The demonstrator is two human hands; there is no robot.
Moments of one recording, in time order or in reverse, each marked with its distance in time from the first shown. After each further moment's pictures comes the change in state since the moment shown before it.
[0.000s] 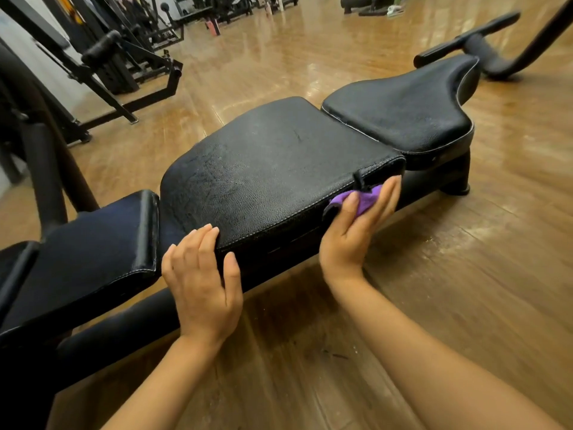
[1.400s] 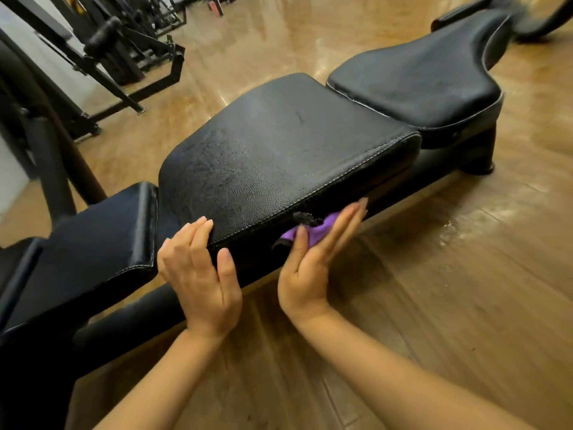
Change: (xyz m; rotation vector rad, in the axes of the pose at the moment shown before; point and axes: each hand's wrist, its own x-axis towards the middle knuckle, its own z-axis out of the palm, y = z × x) left_hand -0.002 -0.006 0.014 -0.022 0.097 0.023; right_hand -0.079 0.005 0.015 -0.021 -0.140 -0.054
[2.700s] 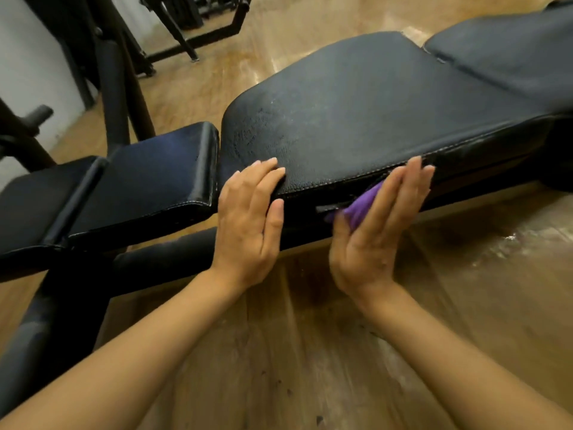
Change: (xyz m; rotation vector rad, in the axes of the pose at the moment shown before) left_hand 0.011 -0.022 -0.024 -0.161 -0.213 0.066; right_hand 0.010 0.007 -0.011 -0.370 -0.201 -0.579
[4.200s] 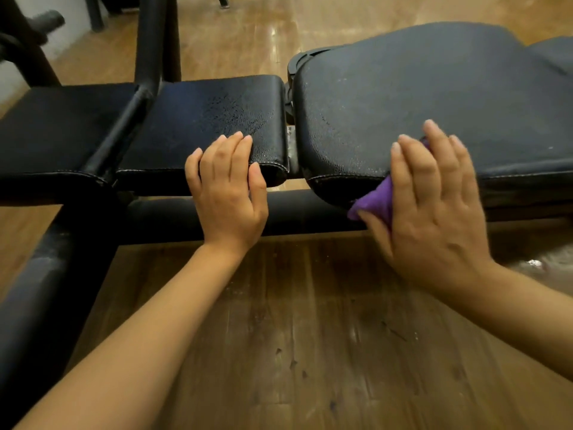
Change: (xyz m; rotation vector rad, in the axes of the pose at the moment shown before) left_hand -0.043 -0.106 -0.026 0.391 0.344 -0.273; right_hand 0.043 -0.053 -0.005 -0.509 -0.558 -0.543
